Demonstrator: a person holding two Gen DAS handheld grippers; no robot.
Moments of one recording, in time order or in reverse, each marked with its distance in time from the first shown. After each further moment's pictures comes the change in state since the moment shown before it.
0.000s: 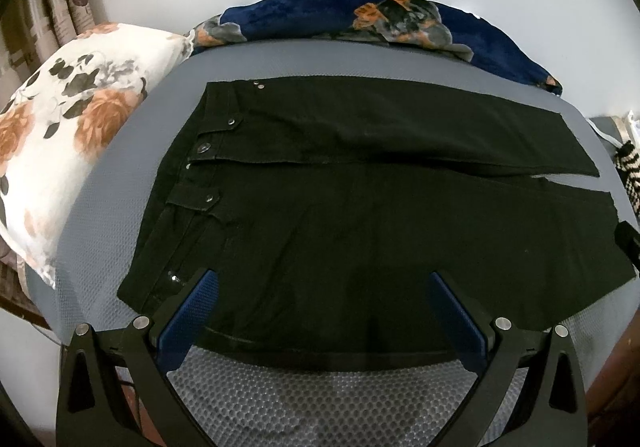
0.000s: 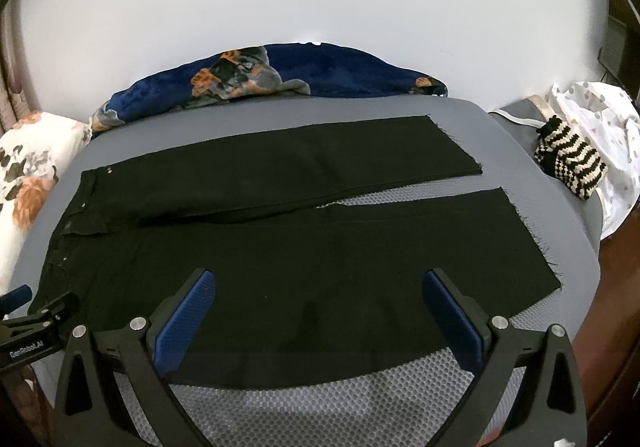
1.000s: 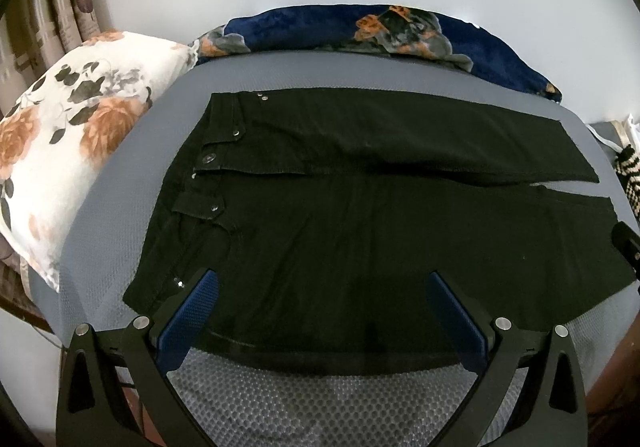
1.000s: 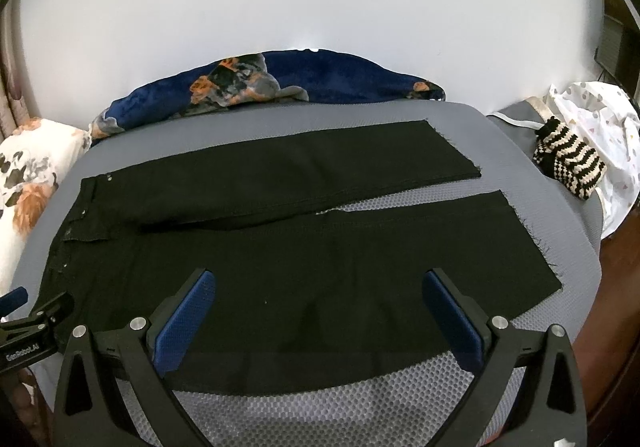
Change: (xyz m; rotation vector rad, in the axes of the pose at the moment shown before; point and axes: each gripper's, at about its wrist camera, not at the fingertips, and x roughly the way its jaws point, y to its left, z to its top) left arm -0.008 -0.003 -0.002 -0.004 -0.041 0.014; right arm -0.001 0.001 0.000 0.013 -0.026 -0.003
